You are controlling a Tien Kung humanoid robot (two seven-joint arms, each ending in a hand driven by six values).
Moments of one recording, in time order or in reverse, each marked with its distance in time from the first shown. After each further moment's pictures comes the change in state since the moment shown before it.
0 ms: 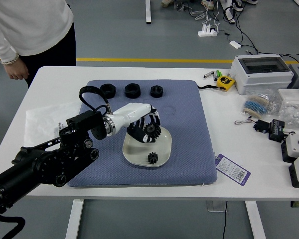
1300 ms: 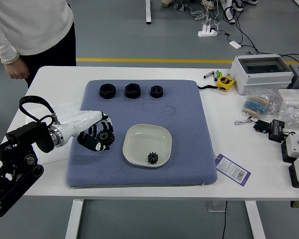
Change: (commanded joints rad) left arm 0.310 0.238 -0.345 -0.439 0.153 -0.178 0.123; right arm -0.025 0.000 -0.019 -0.006 0.037 0.013 0.012
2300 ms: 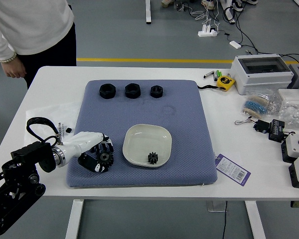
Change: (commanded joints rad) left arm 0.109 0.024 0.053 0.024 0.048 0.018 -0.035; right arm 0.004 -0.001 0.004 0.001 -0.013 0.003 -0.003
